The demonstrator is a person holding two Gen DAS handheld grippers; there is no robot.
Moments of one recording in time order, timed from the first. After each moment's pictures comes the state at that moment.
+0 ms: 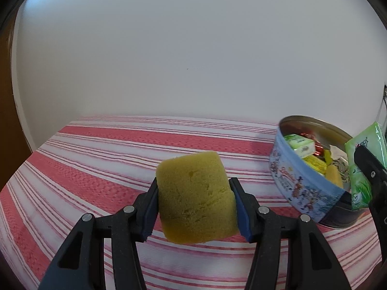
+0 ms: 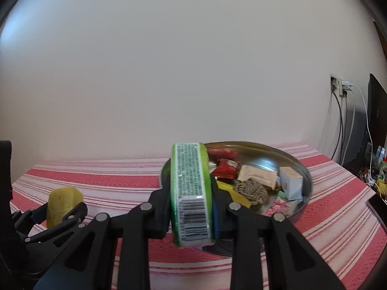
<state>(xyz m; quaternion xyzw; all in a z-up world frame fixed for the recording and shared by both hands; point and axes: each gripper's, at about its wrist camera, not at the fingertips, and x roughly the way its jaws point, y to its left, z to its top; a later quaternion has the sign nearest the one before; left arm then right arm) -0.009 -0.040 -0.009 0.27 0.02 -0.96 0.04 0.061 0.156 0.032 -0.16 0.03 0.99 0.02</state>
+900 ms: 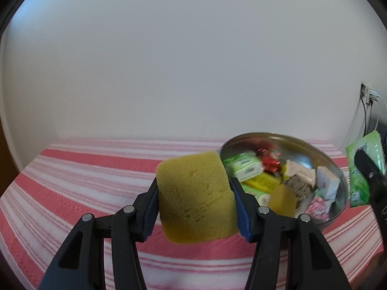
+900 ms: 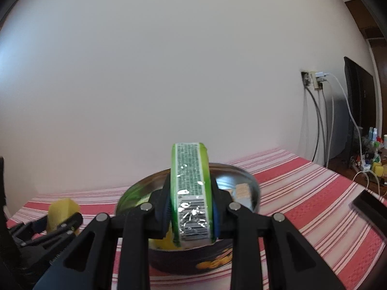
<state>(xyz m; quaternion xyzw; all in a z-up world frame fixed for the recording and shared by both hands) -0.012 0.043 0.030 0.23 0.00 -0.97 -0.02 0.077 0.255 0.055 -0.11 0.09 0.99 0.05</state>
